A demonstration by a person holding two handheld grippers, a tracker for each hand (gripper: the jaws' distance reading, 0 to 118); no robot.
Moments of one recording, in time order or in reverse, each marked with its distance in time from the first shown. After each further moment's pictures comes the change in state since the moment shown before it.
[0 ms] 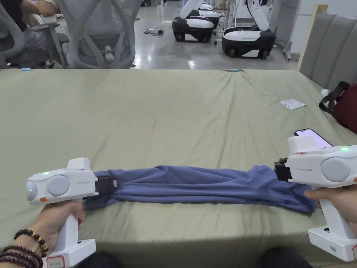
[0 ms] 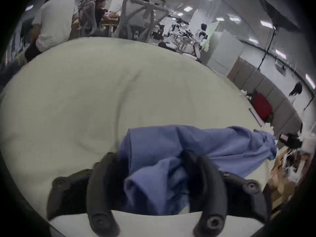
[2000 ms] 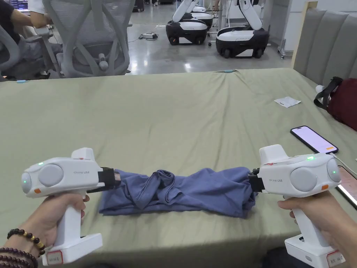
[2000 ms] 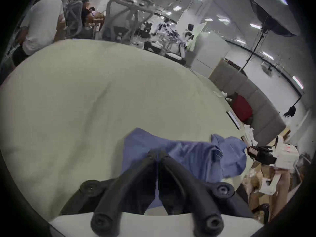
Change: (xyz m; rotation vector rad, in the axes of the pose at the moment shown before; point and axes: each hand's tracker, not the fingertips) left arm 0.034 0.027 0.021 -0.016 -0.228 0.046; right arm -0.032 -0.008 -0.021 -0.027 0.095 0.009
